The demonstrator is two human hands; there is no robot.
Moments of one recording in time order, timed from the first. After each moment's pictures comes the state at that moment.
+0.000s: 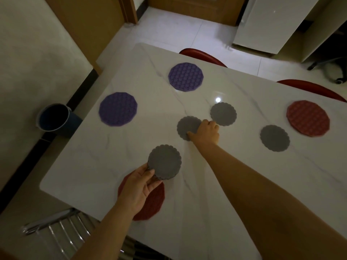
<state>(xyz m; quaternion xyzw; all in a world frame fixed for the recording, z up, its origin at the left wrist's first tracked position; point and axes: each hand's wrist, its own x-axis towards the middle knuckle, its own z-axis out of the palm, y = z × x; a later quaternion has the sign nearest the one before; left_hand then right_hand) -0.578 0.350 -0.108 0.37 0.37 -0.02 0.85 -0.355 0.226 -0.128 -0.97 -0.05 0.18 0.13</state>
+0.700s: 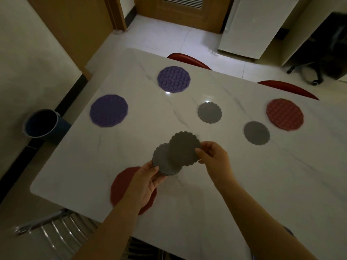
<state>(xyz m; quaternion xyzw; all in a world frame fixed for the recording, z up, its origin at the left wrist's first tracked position) -0.564 0.317 -0.105 0.36 0.35 -0.04 0.87 -0.453 0.139 -0.060 -0.78 0.03 0.19 0.60</state>
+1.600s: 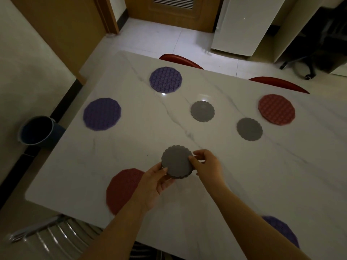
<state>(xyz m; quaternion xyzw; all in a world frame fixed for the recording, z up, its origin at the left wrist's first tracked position) -0.553 0.287 -0.101 0.40 0.32 -0.09 0.85 -0.466 0.131 -0.086 -0.85 0.07 0.20 0.49</state>
